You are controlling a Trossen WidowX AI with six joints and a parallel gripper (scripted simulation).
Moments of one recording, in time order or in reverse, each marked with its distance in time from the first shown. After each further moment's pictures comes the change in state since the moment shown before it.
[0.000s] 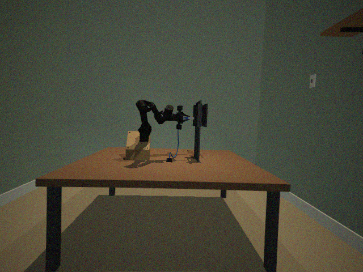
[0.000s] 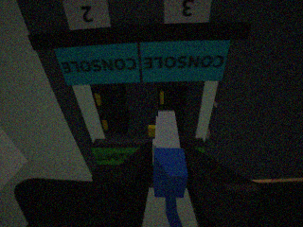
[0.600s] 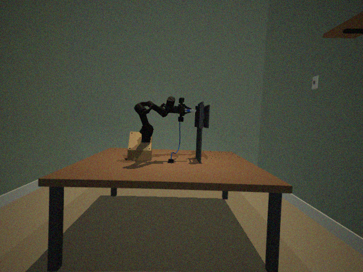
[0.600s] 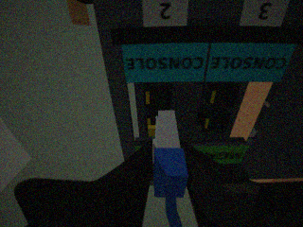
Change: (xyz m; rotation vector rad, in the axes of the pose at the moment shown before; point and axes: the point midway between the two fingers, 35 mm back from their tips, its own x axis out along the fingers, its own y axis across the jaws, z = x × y) arm -0.005 0.069 0.000 -0.011 0.005 0.004
